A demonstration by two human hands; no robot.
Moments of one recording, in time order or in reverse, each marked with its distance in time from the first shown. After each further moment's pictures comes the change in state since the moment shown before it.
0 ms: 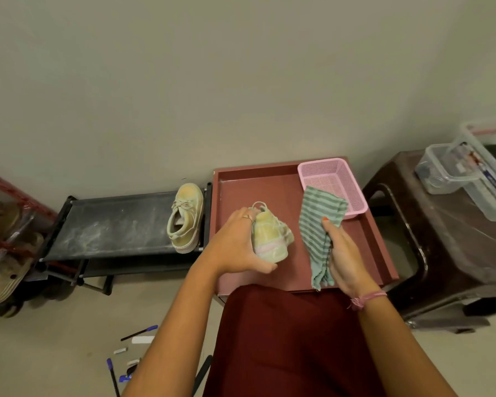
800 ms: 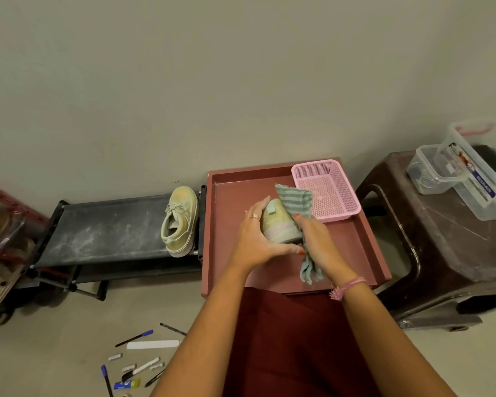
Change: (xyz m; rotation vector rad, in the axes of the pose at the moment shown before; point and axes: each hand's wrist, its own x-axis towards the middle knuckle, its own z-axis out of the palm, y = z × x) left_hand 0.037 0.012 0.055 -0.425 0.267 -0.109; right_hand -0.001 -0.021 0.036 -0.405 -0.058 -0.175
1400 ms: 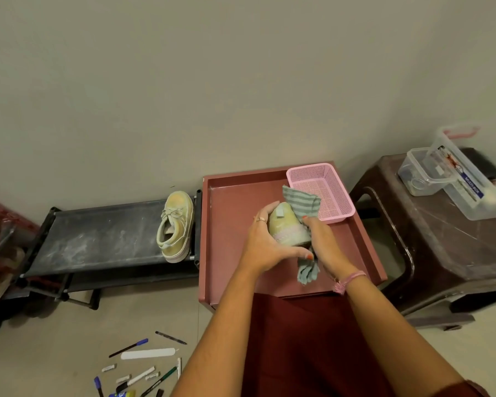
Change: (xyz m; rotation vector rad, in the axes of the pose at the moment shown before) left_hand 0.003 -0.002 0.019 -0.108 -0.016 0.018; right_hand 0.013 0.007 -0.014 -0.110 0.103 0.068
